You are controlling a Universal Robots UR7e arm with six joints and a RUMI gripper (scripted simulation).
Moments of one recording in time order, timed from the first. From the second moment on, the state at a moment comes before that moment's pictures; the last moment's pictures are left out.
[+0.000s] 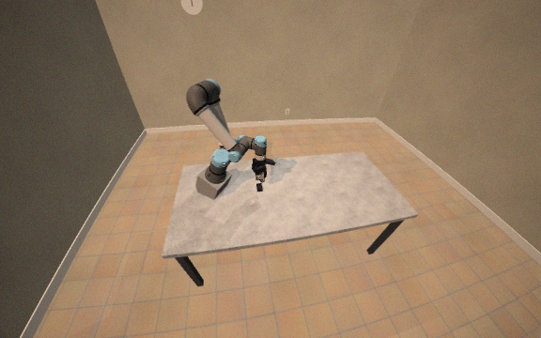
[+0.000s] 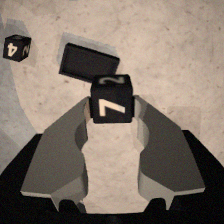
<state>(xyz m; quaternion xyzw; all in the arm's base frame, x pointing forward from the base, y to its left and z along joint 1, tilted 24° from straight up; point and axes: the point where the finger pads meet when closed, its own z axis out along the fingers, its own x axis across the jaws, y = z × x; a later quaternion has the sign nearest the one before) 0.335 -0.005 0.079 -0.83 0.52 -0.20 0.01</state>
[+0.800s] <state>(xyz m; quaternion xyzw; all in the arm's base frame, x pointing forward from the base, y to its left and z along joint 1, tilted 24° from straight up) 0.337 -0.033 0.084 -0.63 0.75 -0.19 0.07</state>
